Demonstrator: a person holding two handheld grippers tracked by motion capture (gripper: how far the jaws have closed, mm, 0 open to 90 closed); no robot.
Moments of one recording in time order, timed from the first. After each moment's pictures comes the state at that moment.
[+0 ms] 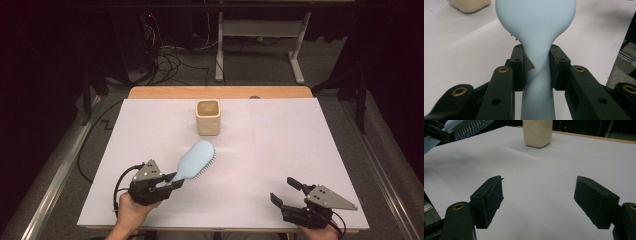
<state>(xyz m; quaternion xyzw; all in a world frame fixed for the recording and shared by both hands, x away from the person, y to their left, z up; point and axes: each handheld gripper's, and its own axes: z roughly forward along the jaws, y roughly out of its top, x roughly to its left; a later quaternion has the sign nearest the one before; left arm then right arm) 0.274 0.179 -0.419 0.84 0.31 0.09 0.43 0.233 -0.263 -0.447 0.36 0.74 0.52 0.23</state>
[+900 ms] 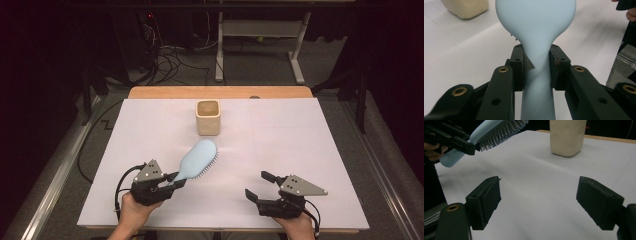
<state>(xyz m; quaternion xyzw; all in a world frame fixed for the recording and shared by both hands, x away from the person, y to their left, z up) 0.274 0.173 -0.417 0.84 0.30 0.10 0.44 0.255 -0.208 -0.442 0.33 0.75 0.55 0.17</state>
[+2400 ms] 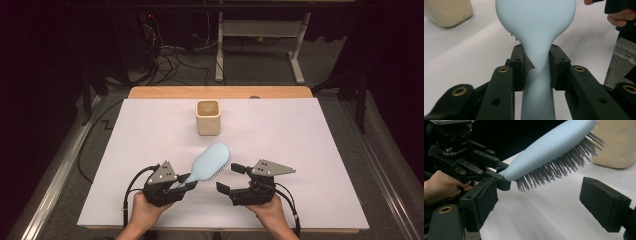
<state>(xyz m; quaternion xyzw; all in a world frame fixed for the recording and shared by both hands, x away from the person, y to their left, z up) 0.275 0.145 -0.420 0.85 0.28 0.10 0.44 0.287 -0.146 -0.427 0.31 0.75 0.58 0.06</state>
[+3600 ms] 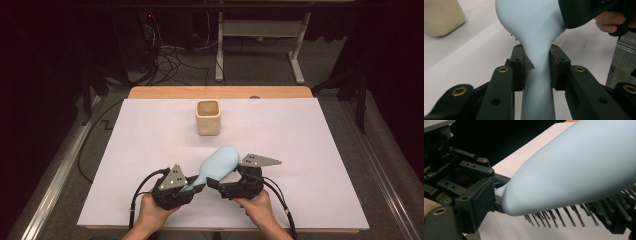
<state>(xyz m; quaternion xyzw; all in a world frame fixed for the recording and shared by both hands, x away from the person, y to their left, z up) 0.269 0.125 -0.422 0.86 0.25 0.12 0.43 0.303 -0.121 -0.431 0.35 0.75 0.57 0.02</state>
